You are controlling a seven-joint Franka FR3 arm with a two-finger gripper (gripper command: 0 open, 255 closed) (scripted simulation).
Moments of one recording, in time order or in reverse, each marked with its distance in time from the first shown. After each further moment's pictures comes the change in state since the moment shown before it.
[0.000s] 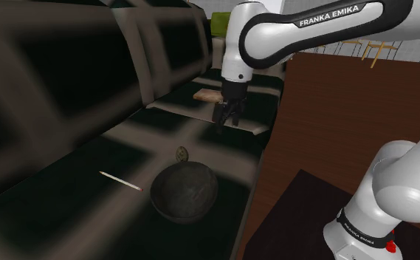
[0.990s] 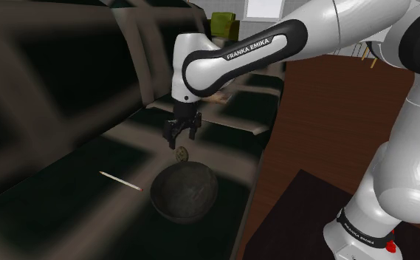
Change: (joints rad) arm 0.054 0.451 0.098 0.317 -0.098 0.177 0.173
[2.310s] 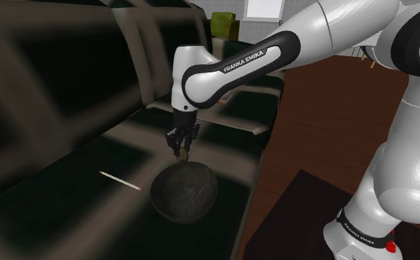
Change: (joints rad) arm 0.007 0.031 0.002 -0.036 -0.008 0.069 0.006
